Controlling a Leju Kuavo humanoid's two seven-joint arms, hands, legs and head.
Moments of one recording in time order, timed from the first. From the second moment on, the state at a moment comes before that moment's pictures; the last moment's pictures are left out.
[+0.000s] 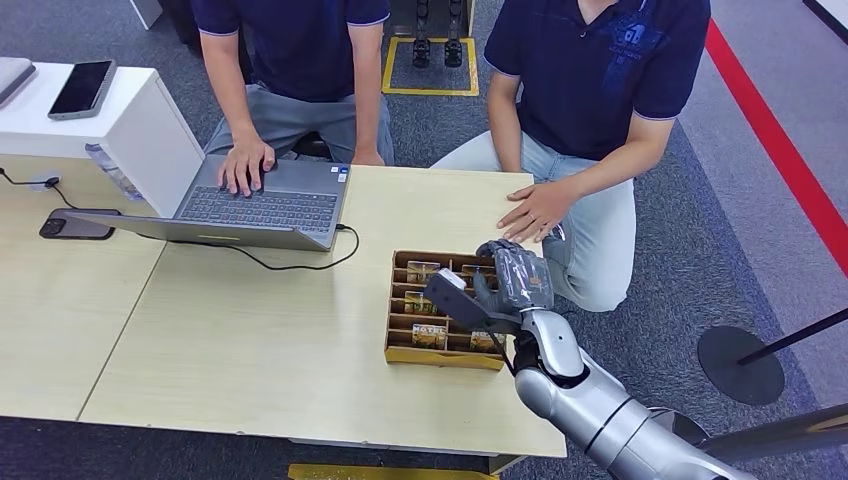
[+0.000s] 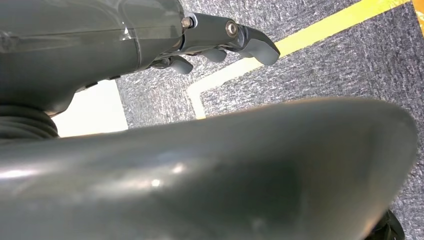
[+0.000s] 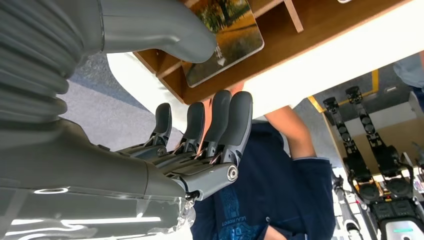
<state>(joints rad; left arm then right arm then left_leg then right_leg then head) -0.19 -0.01 -1.13 -0.25 0.72 0.29 0.08 -0.53 -0.21 0.94 -1.21 0.72 -0.44 0.40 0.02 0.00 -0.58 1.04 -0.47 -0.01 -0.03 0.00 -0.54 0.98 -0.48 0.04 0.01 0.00</state>
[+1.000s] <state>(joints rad) -0.19 -0.01 -1.13 -0.25 0.72 0.29 0.08 -0.53 -0.21 0.94 -1.21 0.72 -0.43 0.40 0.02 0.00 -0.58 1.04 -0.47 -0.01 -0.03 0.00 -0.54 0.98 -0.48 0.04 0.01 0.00</state>
